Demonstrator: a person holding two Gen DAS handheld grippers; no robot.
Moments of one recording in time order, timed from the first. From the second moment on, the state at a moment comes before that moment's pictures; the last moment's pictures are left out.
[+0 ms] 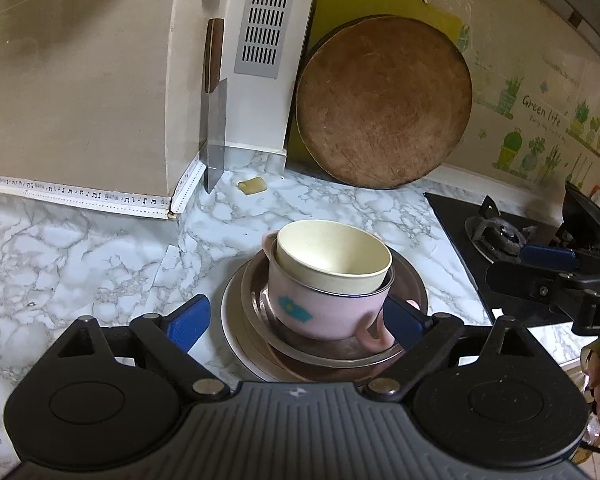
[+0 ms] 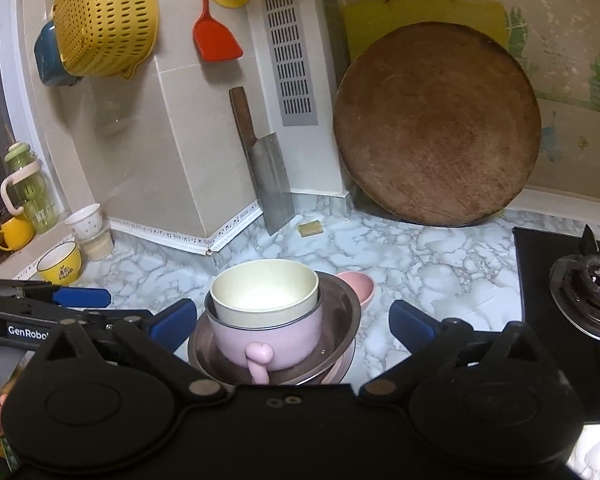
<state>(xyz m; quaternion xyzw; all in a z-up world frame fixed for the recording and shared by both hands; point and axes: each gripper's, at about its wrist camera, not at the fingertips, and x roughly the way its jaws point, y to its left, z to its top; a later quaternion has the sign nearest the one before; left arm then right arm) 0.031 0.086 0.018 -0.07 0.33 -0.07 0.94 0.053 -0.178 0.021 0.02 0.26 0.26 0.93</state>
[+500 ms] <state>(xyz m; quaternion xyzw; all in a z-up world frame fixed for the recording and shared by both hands) 0.016 0.073 0.030 -0.06 0.30 -0.06 0.95 0.033 -0.185 0.029 0.02 0.23 0.26 0.94</state>
